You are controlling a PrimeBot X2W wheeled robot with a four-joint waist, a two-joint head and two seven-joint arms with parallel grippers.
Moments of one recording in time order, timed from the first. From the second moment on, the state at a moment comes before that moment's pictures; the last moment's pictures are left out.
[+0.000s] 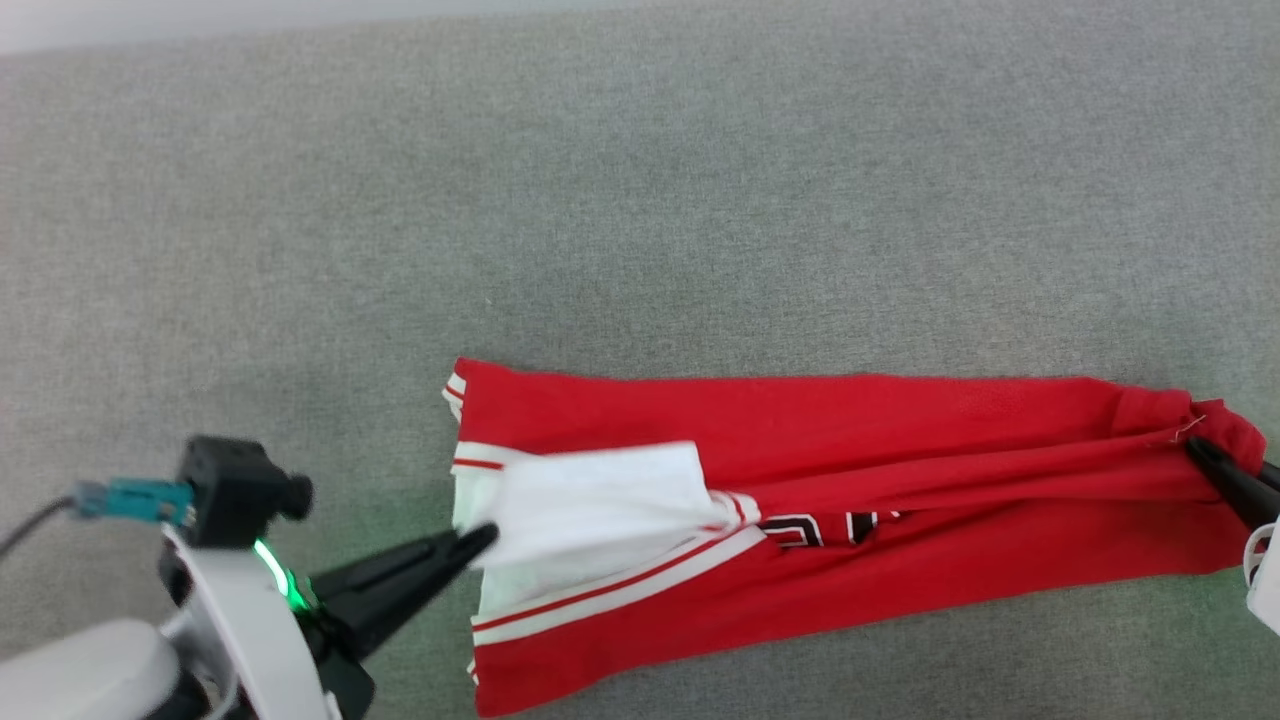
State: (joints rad) left arm -0.79 1.15 -1.28 -0.30 -1.41 -0.13 -0.14; right arm -0.16 -0.47 -0.09 -0.15 0.62 0.13 0.76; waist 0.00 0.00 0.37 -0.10
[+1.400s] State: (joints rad) left arm -0.38 0.77 -0.71 0.06 -1.15 -0.13 -0.26; right arm -0.20 -0.43 -0.11 0.12 0.61 0.13 0.50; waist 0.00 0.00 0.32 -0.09
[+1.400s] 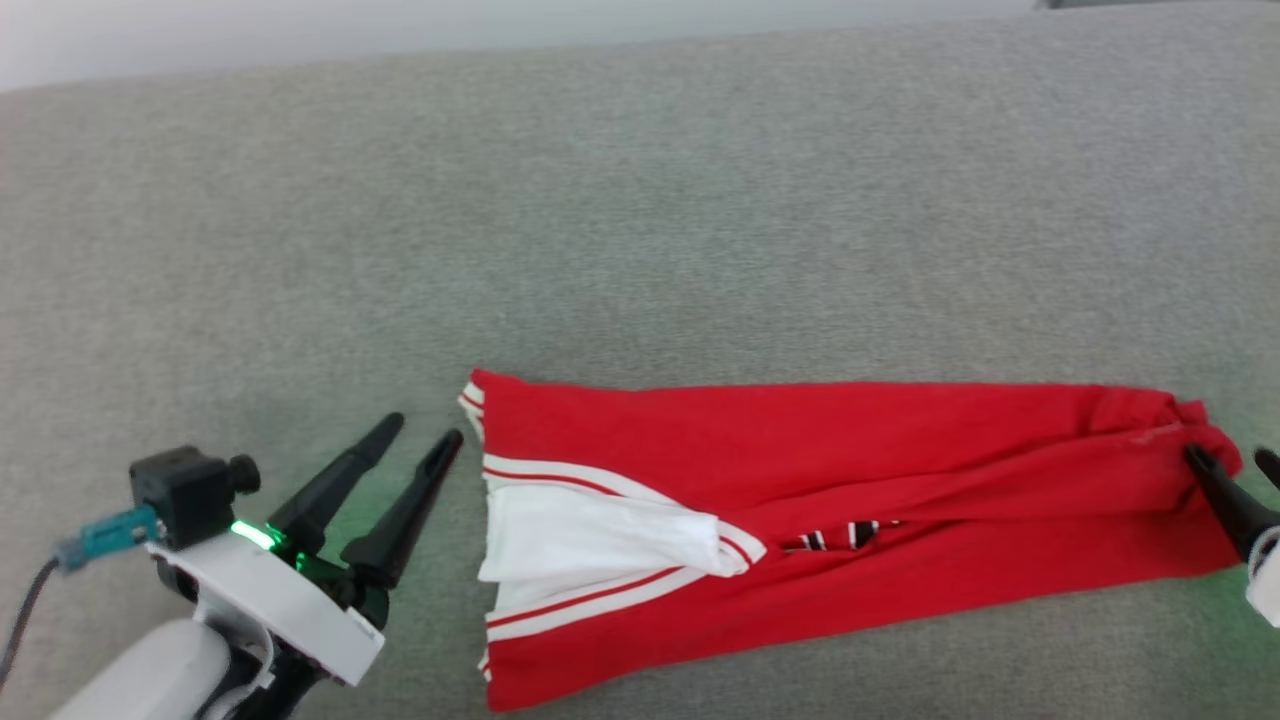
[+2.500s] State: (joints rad) left arm -0.19 0.35 -0.09 0.04 -0.35 -0.13 -0.26; right arm -0.29 -0.35 -0.21 0.24 0.50 0.13 0.80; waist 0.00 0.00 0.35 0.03
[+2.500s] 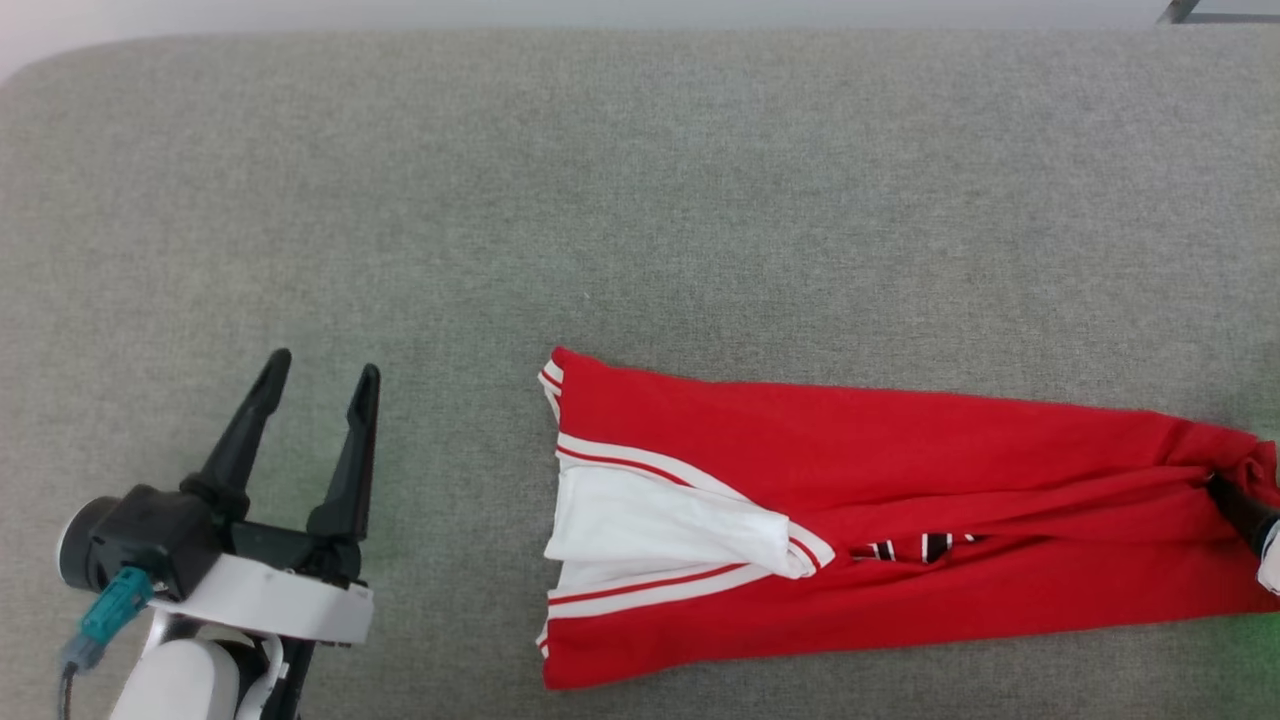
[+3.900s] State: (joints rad) left arm -0.14 0.35 -0.02 0.06 -0.37 -0.13 -0.26; right arm -0.23 -0.21 0.01 -0.13 0.53 0.13 0.55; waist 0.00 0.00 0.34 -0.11
